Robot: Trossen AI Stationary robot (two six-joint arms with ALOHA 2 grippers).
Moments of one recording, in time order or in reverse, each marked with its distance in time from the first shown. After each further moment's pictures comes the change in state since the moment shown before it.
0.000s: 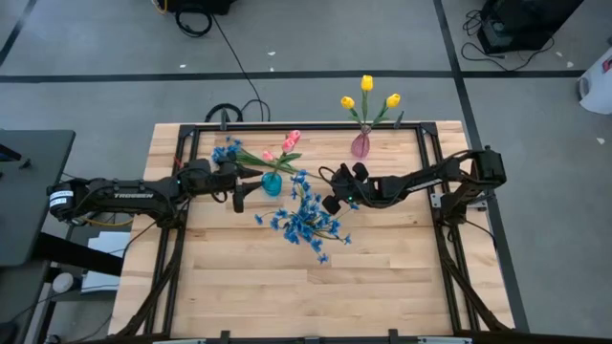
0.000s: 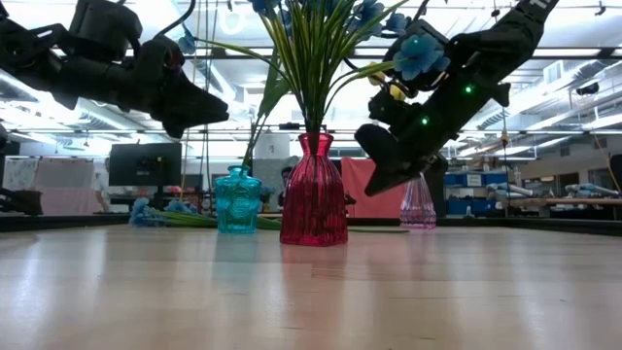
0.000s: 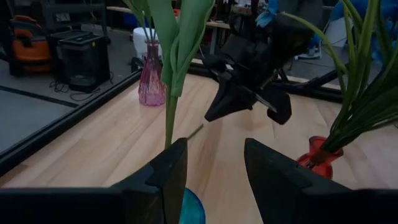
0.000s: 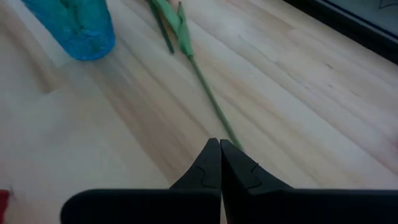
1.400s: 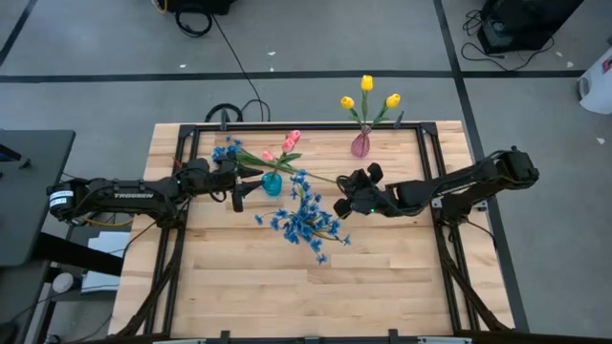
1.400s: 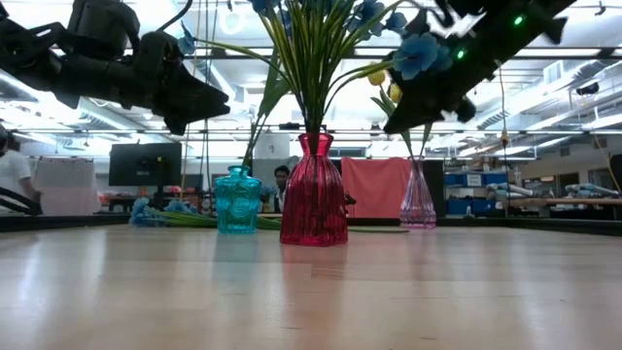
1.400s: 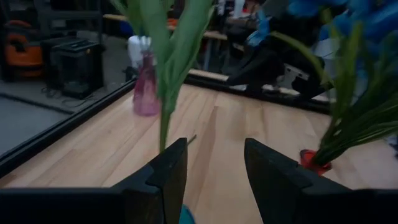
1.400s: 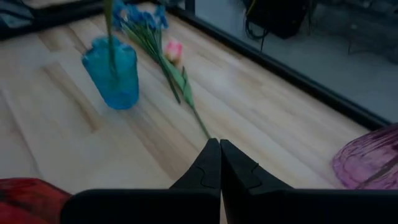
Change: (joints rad) left arm 0.000 0.000 0.000 0.044 0.017 -0.029; right arm 0.175 -0.263 0.002 -0.181 0.235 0.048
